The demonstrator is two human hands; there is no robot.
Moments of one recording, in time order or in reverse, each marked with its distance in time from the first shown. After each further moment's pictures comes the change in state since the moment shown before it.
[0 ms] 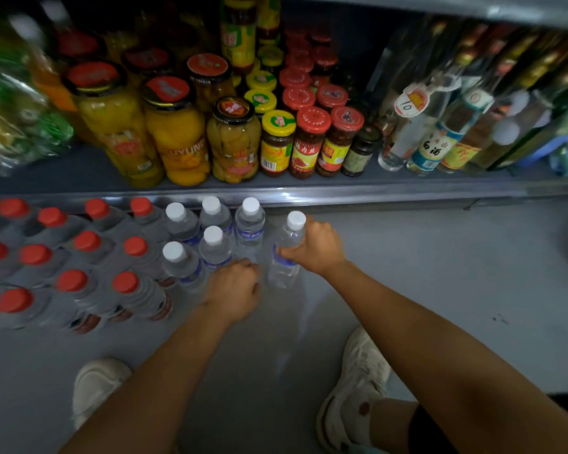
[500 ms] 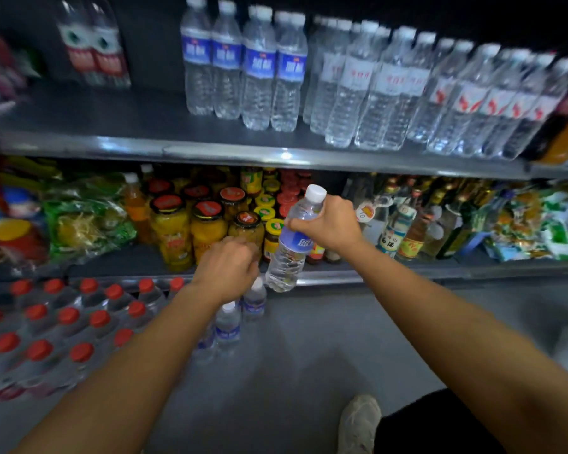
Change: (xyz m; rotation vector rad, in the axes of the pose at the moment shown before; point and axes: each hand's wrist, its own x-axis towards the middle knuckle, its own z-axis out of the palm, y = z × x) left_hand -0.065 0.025 -0.201 0.121 0.494 0.092; right_hand -0.059 -0.112 -0.213 0.172 0.412 -0.182
